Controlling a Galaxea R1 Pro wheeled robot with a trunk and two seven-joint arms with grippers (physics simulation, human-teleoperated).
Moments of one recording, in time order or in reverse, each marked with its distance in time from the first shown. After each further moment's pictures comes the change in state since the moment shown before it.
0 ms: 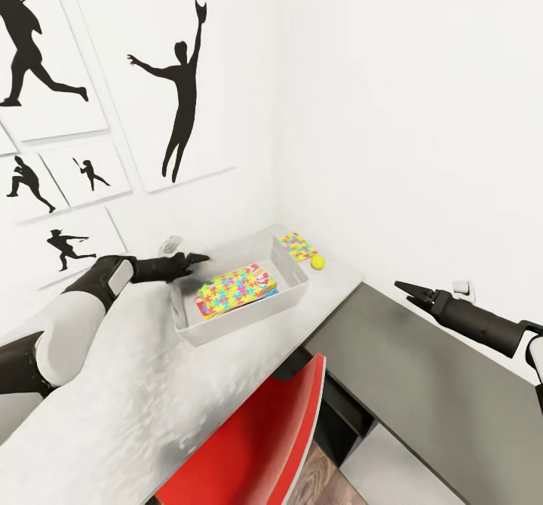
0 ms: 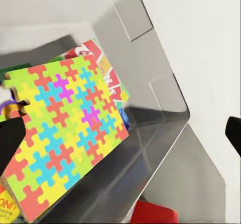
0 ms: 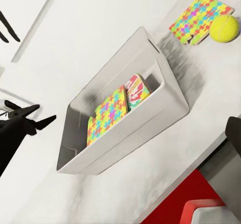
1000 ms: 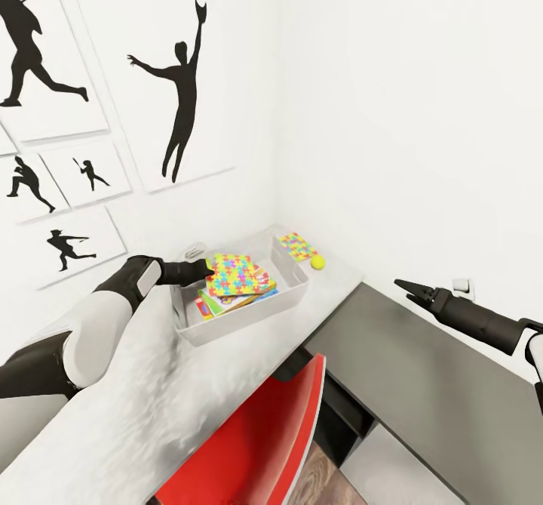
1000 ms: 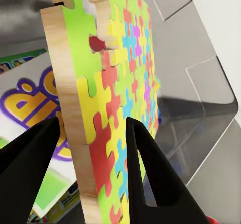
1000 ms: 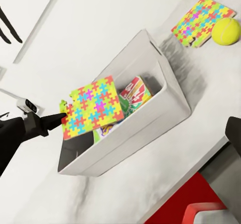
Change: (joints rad) left arm 0.001 -0.108 -0.022 0.004 -0.033 -0.055 0.235; right arm -0.009 -0.001 0.003 0.001 -0.001 0.000 0.000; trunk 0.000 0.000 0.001
